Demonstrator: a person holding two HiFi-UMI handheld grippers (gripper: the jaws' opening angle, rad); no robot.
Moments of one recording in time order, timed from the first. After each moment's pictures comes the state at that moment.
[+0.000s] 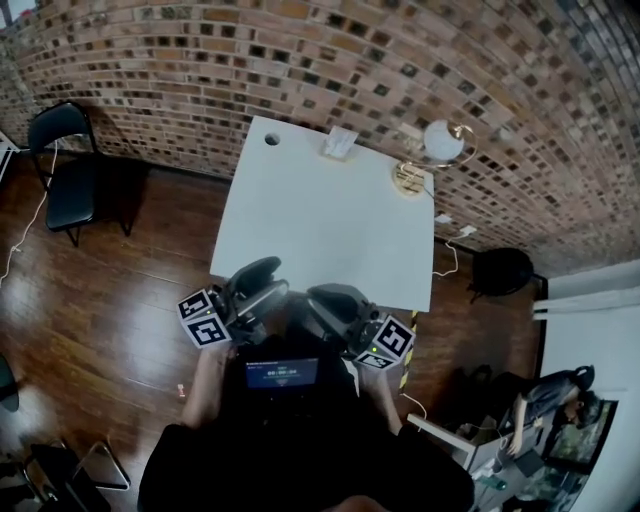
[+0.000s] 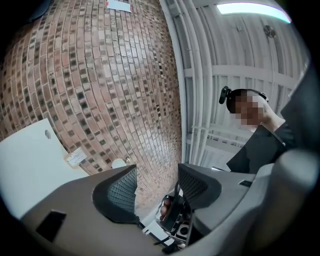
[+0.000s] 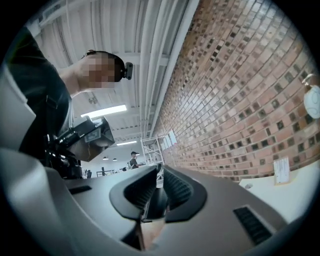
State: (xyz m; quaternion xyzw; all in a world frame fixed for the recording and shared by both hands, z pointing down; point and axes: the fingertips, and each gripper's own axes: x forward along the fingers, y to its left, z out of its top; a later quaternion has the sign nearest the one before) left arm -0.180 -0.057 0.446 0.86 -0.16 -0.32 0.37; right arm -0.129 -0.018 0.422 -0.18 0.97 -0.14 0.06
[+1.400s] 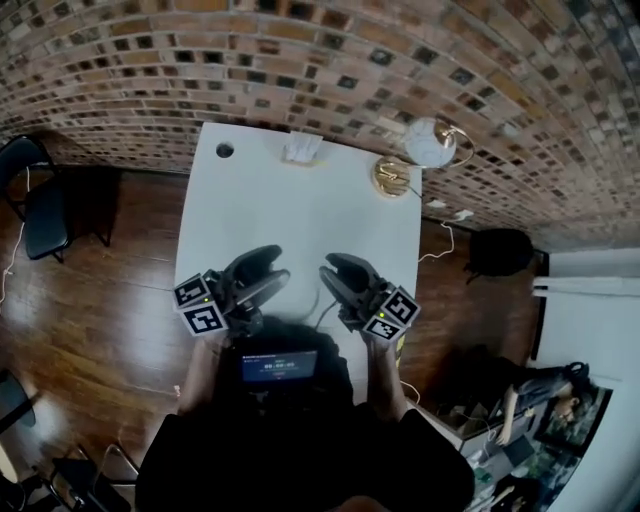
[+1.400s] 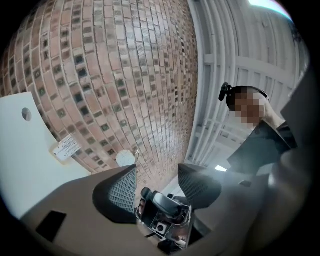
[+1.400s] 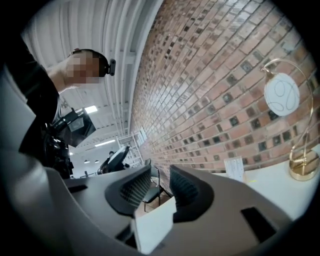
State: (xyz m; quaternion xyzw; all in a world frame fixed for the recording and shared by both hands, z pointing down) left arm -0.063 -0.219 0.468 0.86 -0.13 -0.26 0.43; right arm 0.027 -0.209 0.504 -0.26 0.94 -0.23 0.02
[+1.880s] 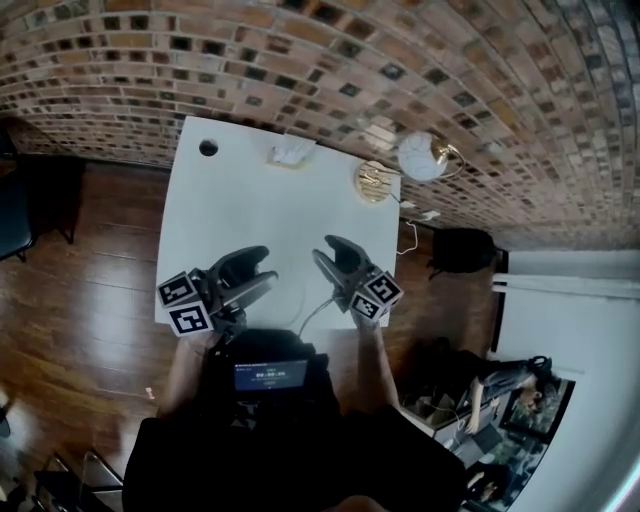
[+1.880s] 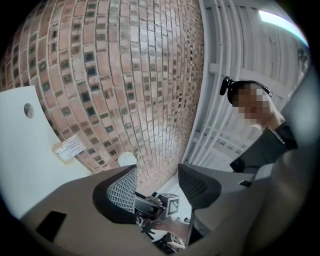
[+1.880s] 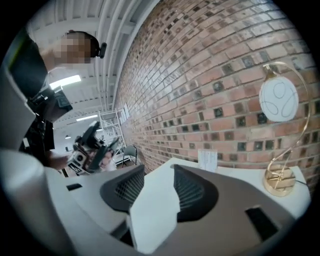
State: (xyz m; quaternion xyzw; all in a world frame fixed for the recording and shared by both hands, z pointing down) left arm -0.096 -0.245 0.491 0.85 -0.09 -0.28 0.44; right arm 0.043 -0.277 0.576 -0.35 0.91 -0.19 -0.12
